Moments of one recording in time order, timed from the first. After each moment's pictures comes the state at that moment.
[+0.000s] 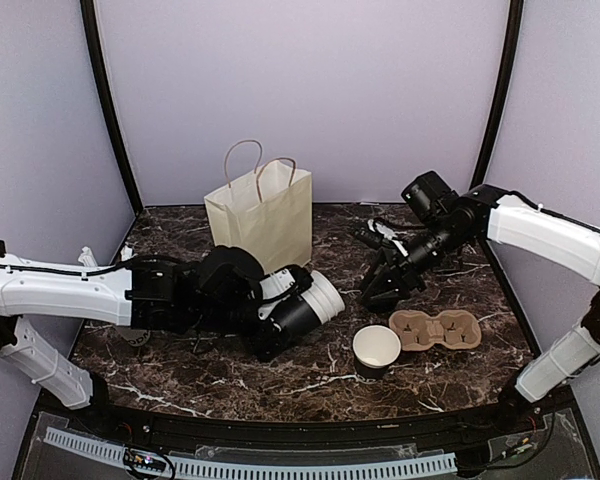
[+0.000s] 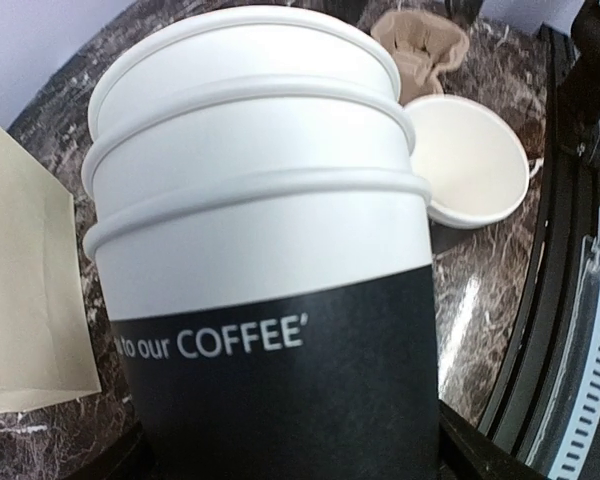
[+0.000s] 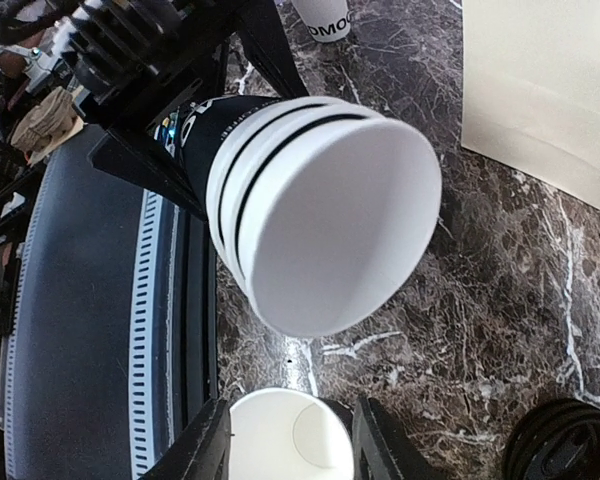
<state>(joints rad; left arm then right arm) -1.18 1.42 1.02 -0.38 -0.14 -0.04 0.64 1.46 1.26 -0.91 -0.80 -0.53</state>
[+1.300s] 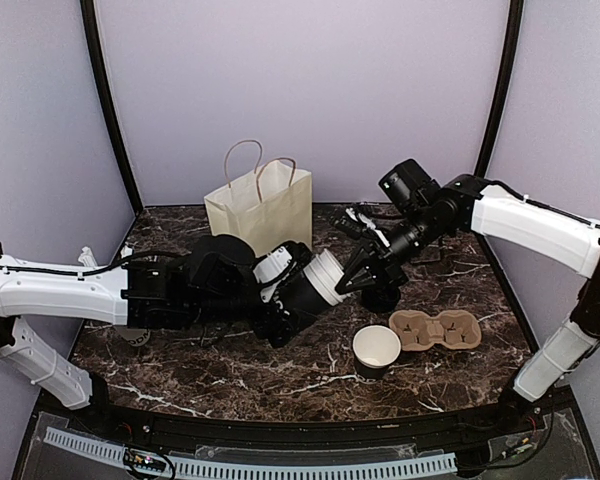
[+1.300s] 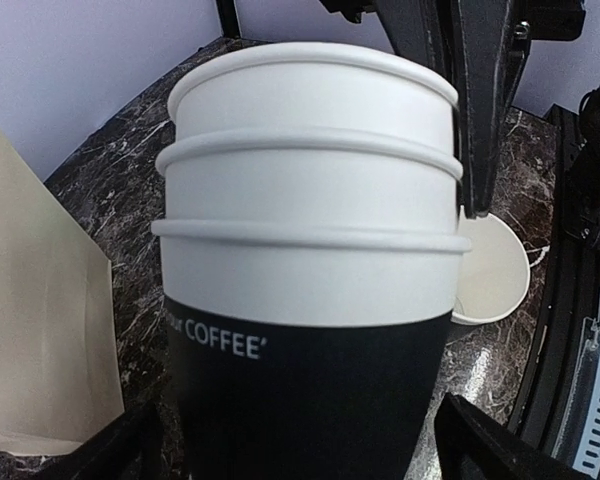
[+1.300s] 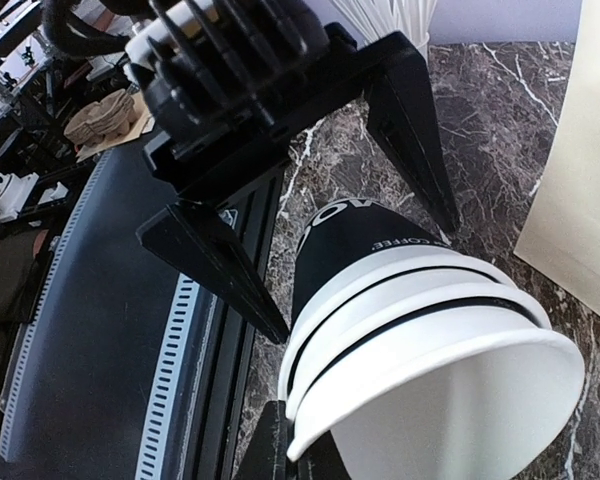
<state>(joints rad) -1.16 1.39 1.01 -0.18 -0.18 -0.04 0.73 1.56 1.40 -0.87 -0.95 -0.55</state>
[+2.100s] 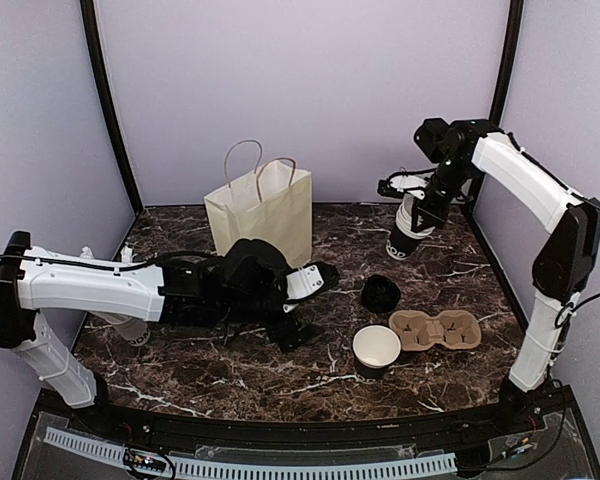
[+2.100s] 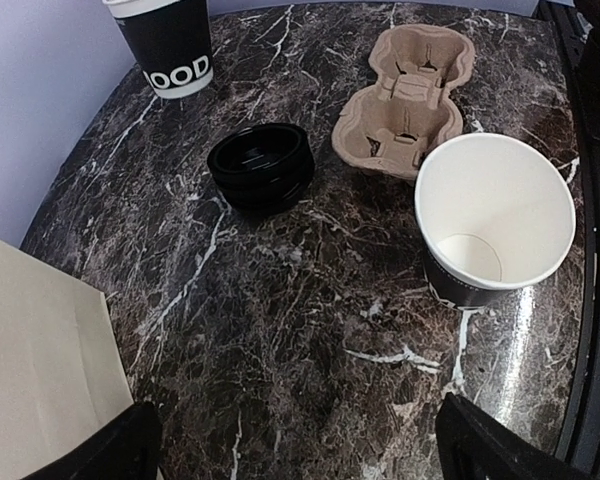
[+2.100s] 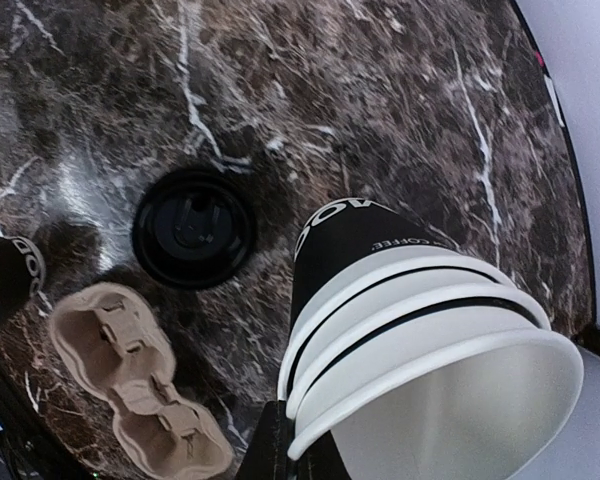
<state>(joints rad) -1.16 1.54 1.09 -0.21 -0.17 0.21 0.40 1.83 1.94 -1.37 -0.13 -0.75</state>
